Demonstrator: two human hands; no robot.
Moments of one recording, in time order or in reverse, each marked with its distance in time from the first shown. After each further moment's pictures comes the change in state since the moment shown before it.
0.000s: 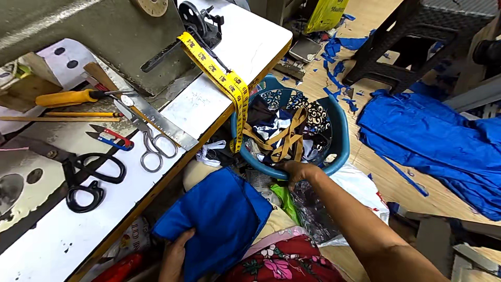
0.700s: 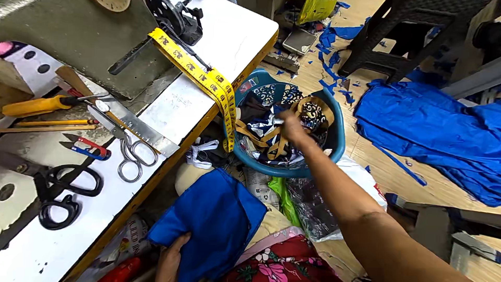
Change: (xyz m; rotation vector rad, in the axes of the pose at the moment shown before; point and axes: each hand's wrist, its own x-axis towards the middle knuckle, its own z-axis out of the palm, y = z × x) left_hand 0.005 -0.010 -0.001 0.082 -0.006 -0.008; right_hand 0.001 0.008 -0.084 0.197 0.975 0.071
